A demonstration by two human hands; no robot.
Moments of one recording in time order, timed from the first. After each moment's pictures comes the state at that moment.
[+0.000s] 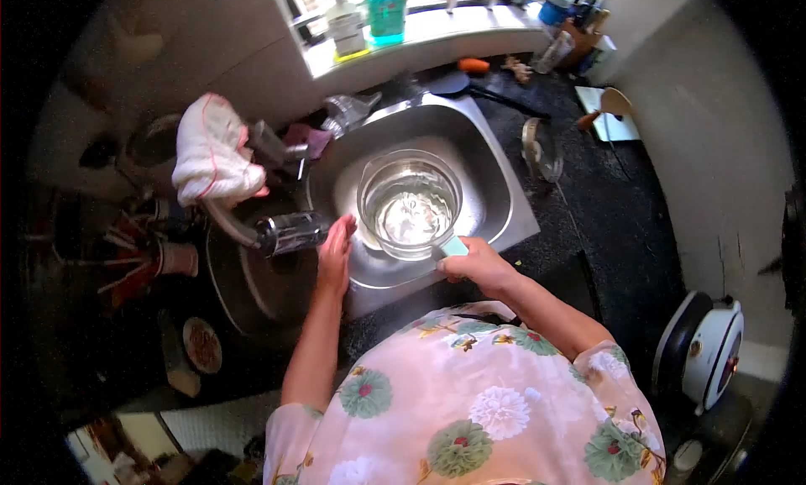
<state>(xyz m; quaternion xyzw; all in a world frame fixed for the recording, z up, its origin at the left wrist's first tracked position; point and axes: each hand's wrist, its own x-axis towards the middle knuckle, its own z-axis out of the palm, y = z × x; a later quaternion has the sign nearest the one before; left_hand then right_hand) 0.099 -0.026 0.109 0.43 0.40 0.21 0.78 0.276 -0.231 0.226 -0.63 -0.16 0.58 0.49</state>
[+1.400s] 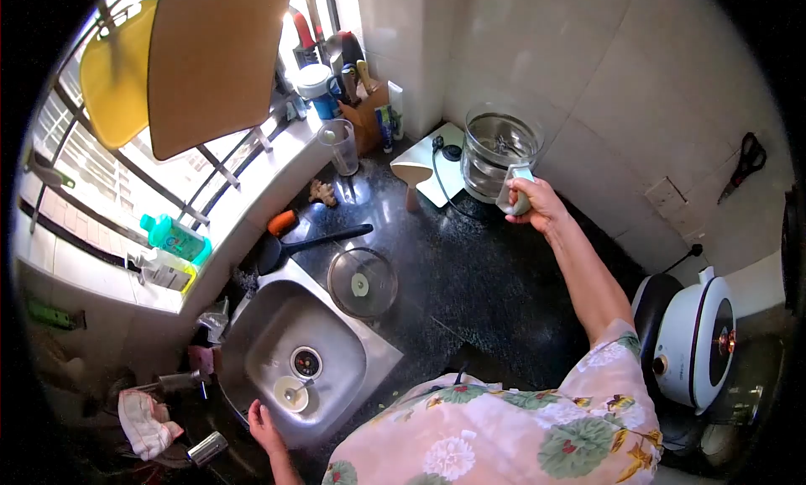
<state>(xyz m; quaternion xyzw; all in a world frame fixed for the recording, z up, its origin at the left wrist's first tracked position) 0.151 -0.062 0.110 0.74 0.47 0.26 0.41 0.715 -0.504 0.271 -0.66 0.06 0.25 0.71</state>
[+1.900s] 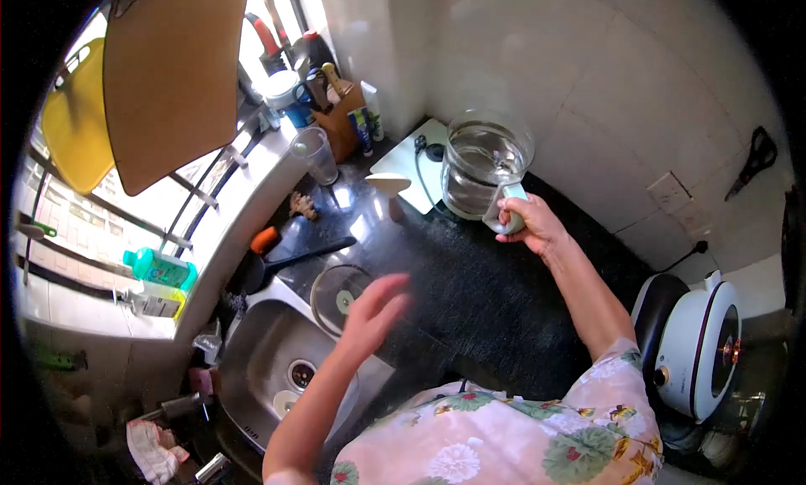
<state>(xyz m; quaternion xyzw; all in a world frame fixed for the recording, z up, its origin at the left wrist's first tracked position) 0.512 -0.241 0.234 0.68 0.04 -0.08 0.73 0.703 -0.517 0.263 -0.64 0.07 0.28 0.71</state>
